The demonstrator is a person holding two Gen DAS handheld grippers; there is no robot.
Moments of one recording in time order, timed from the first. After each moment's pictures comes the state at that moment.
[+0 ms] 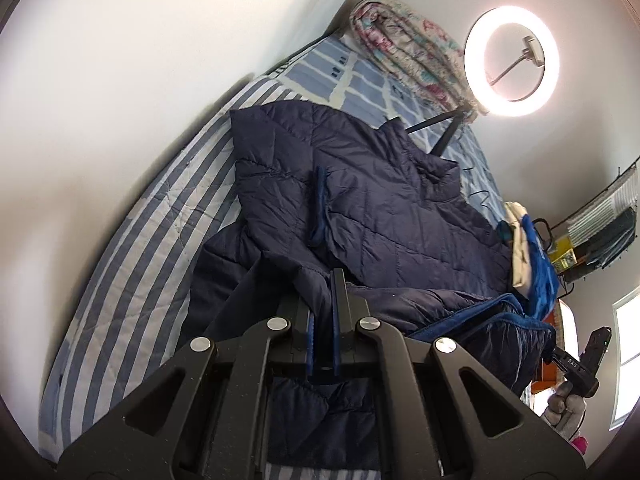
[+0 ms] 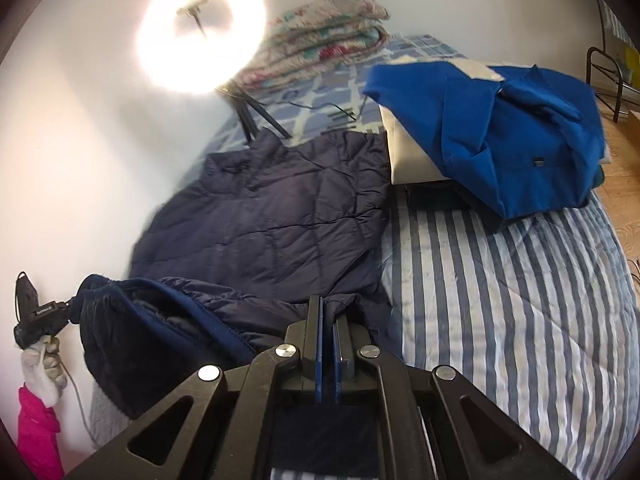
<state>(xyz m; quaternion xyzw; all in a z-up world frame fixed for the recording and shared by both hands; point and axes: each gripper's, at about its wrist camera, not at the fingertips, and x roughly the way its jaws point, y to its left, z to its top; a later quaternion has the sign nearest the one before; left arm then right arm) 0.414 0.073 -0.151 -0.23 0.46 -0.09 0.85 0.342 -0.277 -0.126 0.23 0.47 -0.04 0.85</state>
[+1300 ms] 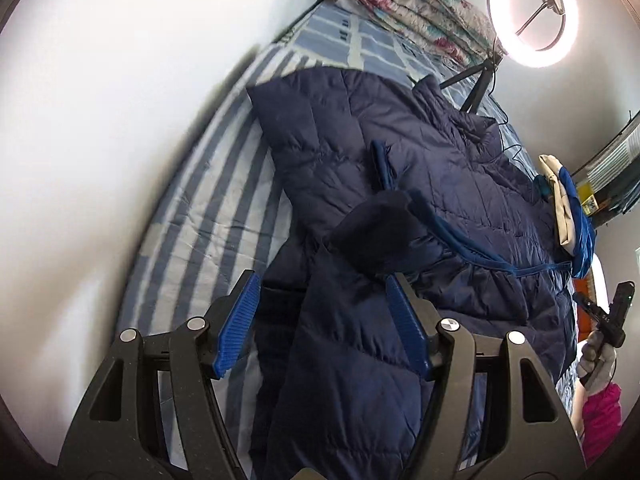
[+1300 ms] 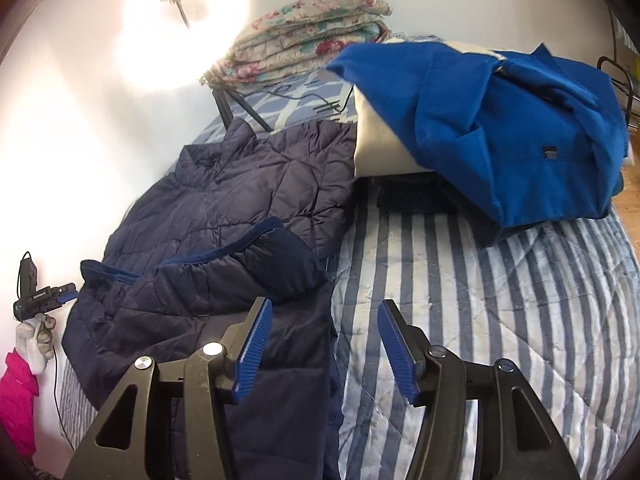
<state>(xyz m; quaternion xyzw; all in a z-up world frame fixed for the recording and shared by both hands) 0.461 0.100 -0.207 -0.15 0.50 -0.12 0.84 0.350 -0.306 -0.178 0.21 0.46 -0.03 0.86</state>
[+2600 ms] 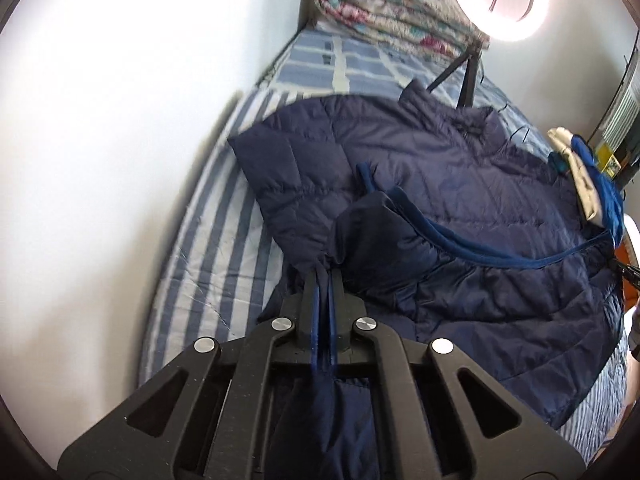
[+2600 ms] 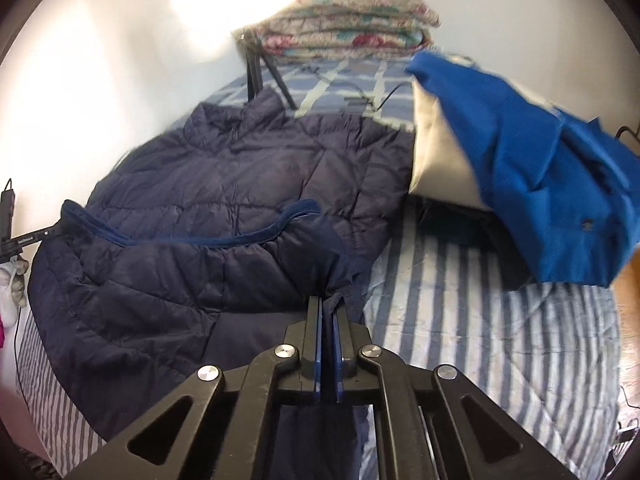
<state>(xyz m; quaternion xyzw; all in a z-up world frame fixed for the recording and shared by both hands) 0.459 0.066 -0.182 -0.04 0.45 -0.10 0.89 0.373 -0.260 -0.155 0.10 0.48 -0.03 0.87</state>
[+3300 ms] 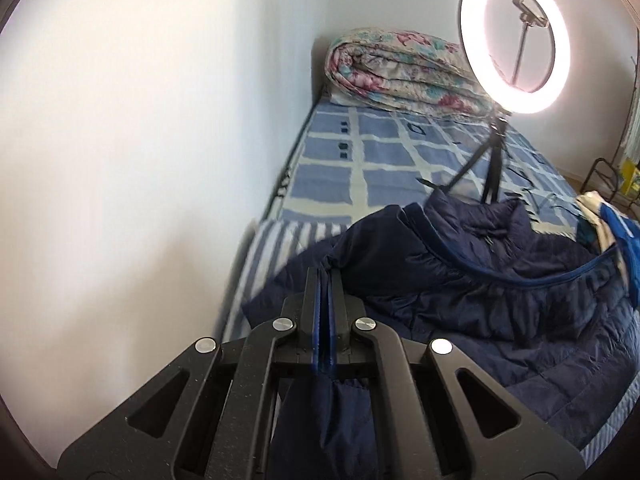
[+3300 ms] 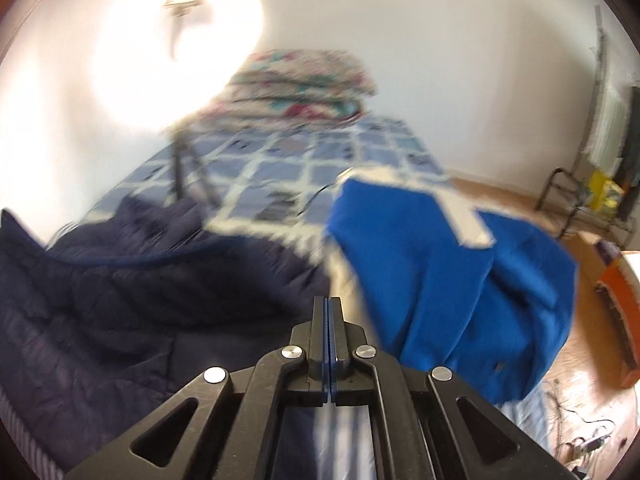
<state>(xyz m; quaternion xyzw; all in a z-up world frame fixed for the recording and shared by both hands) 0.572 0.038 -0.106 0.00 0.36 -0.04 0.93 0.476 -0.305 -0.099 0.06 0.40 -0.18 0.90</state>
